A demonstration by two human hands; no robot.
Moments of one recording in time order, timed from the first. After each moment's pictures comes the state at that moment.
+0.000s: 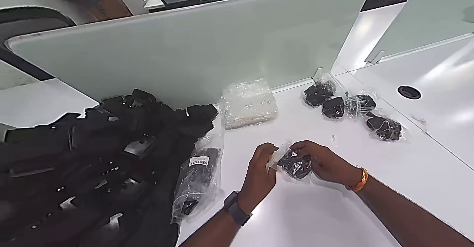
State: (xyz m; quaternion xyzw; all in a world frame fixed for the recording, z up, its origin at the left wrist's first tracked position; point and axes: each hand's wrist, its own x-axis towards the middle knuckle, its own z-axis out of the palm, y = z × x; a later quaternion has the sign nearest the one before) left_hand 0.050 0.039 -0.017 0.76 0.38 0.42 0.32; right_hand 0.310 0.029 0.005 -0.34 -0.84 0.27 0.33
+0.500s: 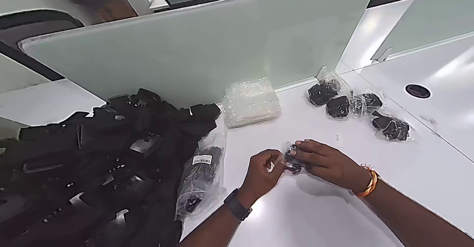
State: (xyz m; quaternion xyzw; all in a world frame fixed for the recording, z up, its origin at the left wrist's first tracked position) left_hand 0.045 0.044 -0.017 0.71 0.32 0.45 0.44; right_hand 0.305 0.022 0.019 -0.23 -0.93 -0.05 0.29
